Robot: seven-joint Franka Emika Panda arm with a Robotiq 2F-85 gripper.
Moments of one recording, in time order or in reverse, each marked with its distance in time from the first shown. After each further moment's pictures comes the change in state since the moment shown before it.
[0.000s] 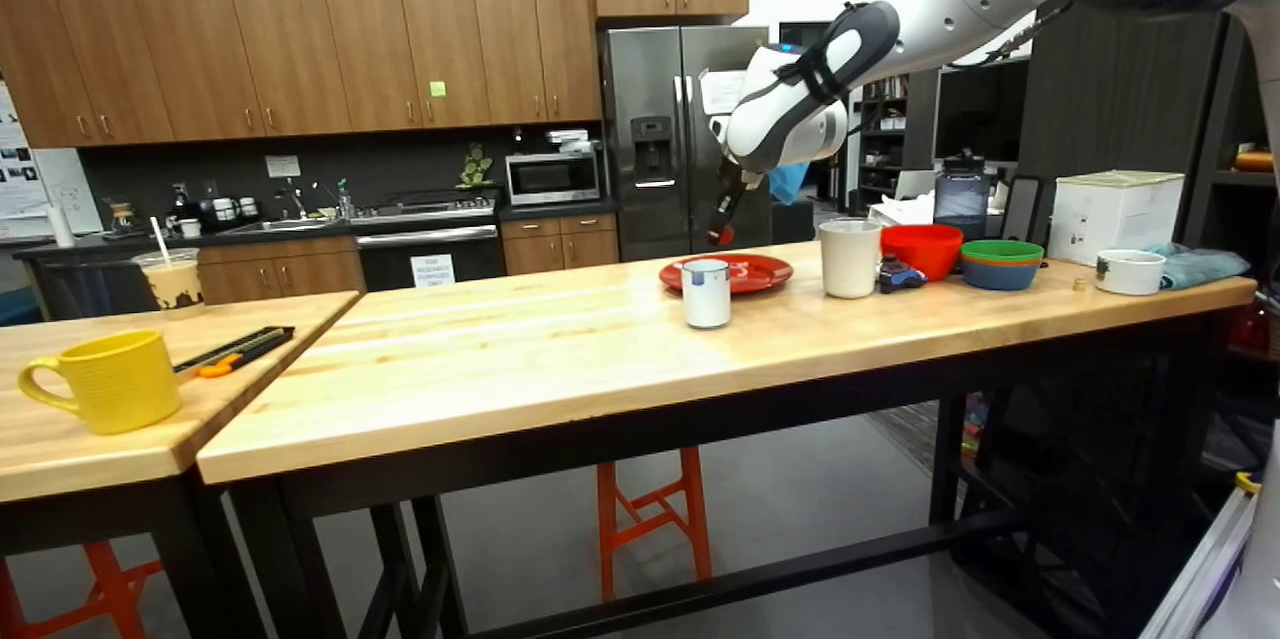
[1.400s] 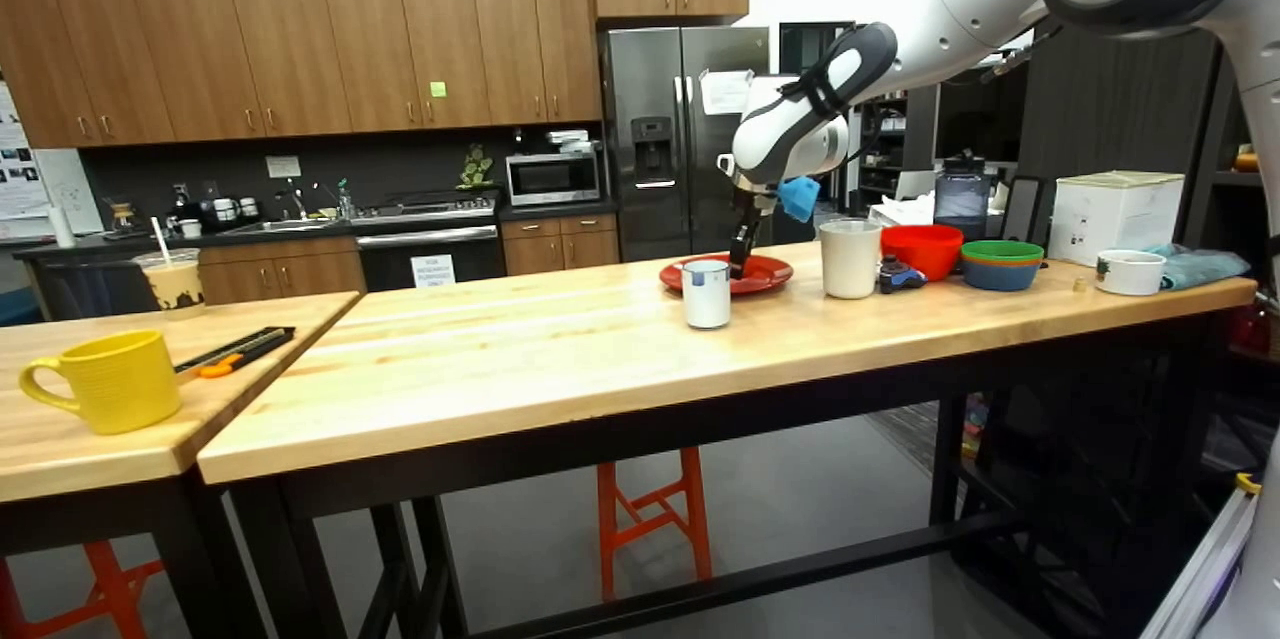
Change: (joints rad) arm -0.209 0.054 0.192 0.032 -0.045 -0.200 0.000
